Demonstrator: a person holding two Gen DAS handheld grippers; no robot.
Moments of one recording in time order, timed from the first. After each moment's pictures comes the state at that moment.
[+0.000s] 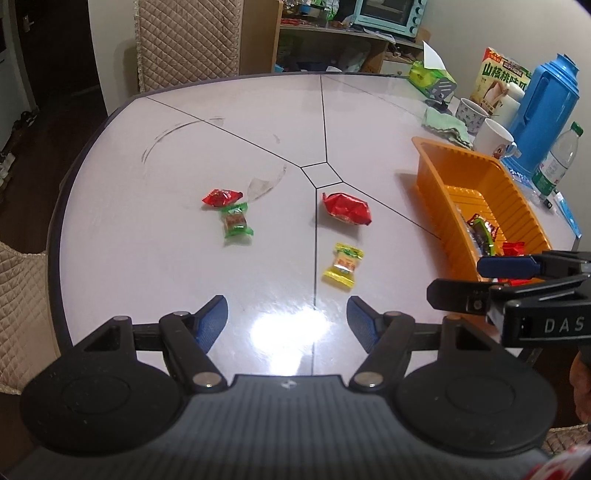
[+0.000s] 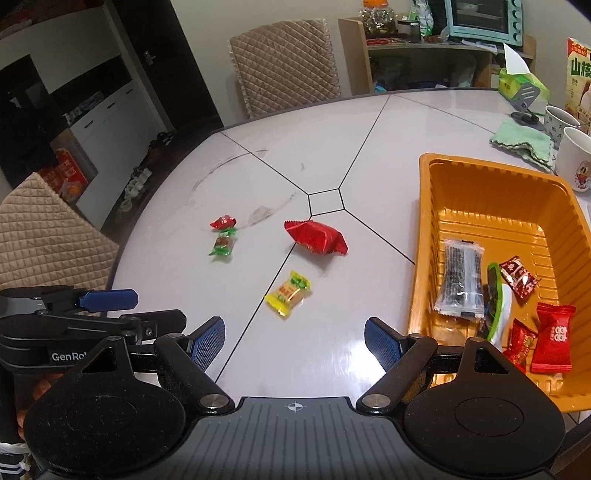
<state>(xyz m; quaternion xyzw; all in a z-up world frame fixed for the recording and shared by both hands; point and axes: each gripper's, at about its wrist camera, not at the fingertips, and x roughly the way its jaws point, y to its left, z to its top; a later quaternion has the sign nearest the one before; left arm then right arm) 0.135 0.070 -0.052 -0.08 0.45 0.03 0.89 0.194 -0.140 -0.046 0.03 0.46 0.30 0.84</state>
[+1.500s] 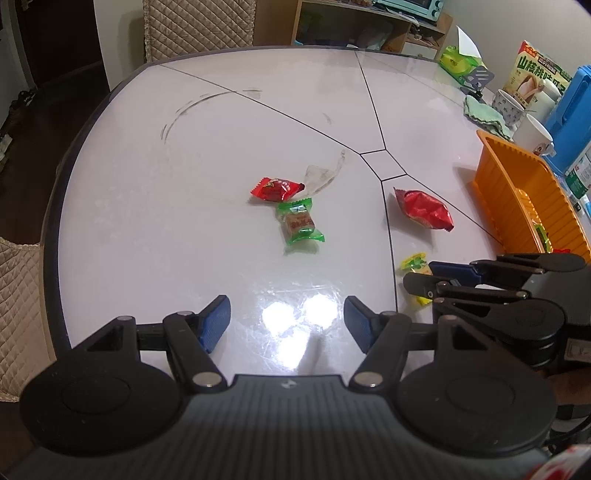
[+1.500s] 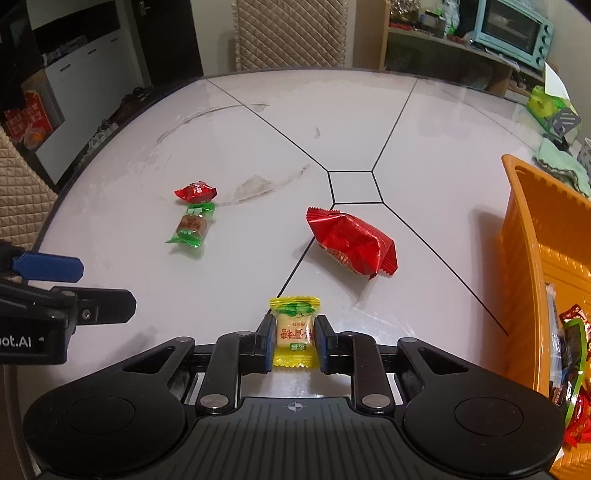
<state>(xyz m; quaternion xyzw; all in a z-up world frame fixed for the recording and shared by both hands) 0.180 0.136 -0.098 -0.09 0.49 0.03 0.87 0.236 -0.042 -0.120 -0.08 0.46 0.27 0.84</state>
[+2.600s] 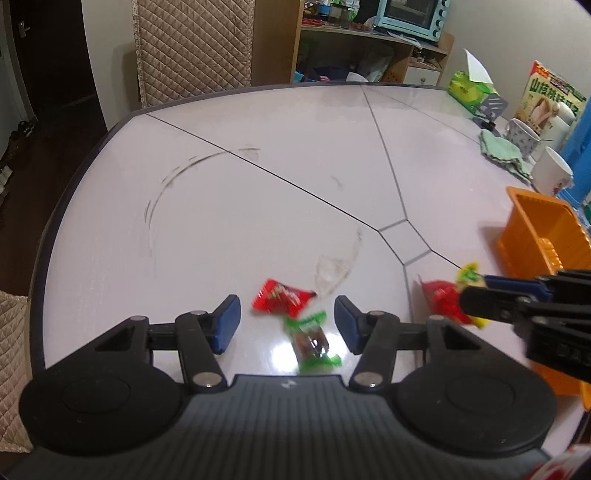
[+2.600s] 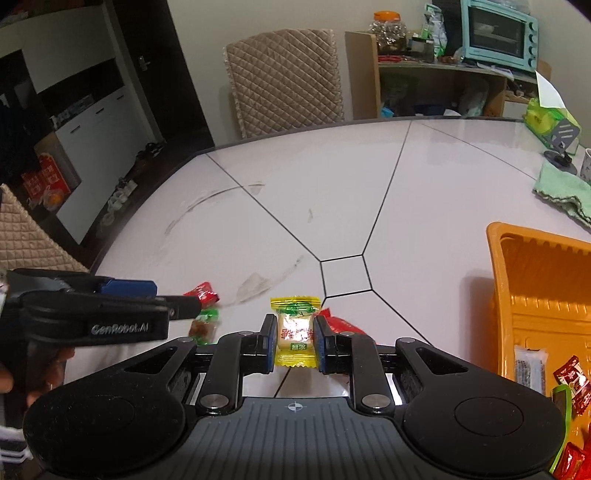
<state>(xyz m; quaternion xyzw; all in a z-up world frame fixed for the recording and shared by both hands) 0.264 0.153 -0.101 -0.07 0.45 0.04 0.89 0.284 -0.057 -0.071 0.01 0.43 0.29 0.86</state>
